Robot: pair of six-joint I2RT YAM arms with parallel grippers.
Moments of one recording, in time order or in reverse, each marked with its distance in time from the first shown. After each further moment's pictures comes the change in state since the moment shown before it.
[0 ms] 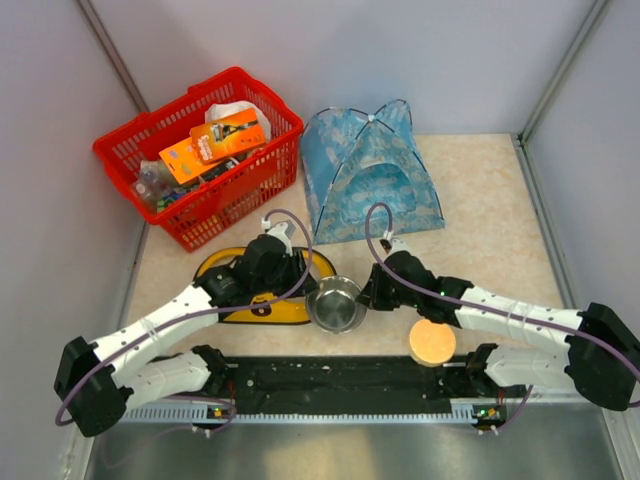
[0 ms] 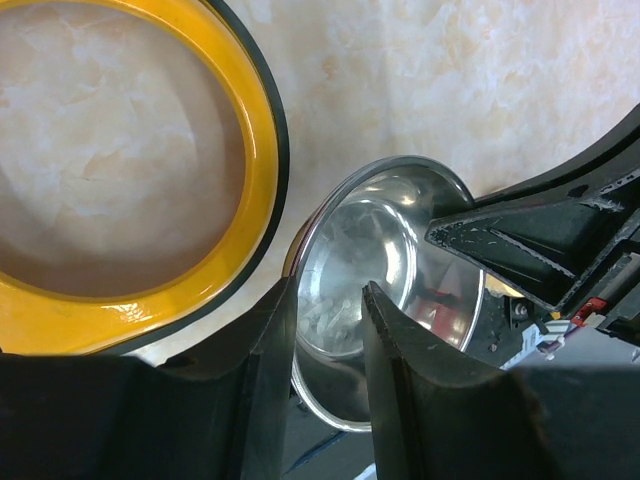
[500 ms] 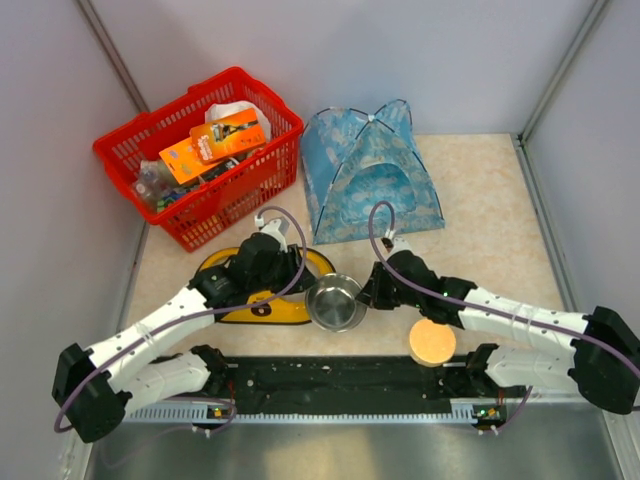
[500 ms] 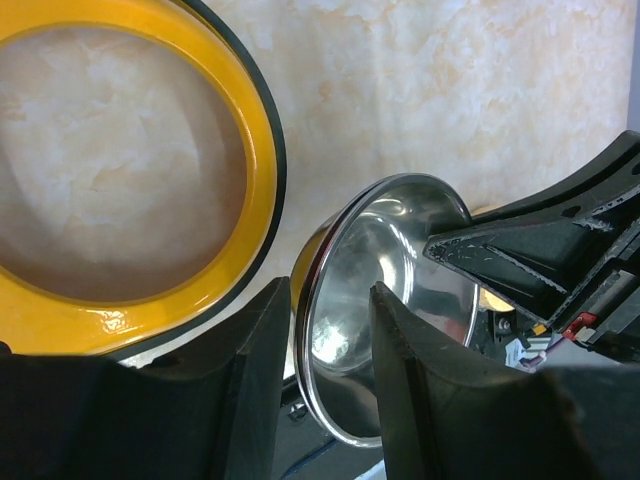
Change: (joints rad) left arm 0.026 -0.025 0.000 0.012 -0.009 -0.016; right arm 0.000 -0.032 0.000 -0.007 0.003 -0.001
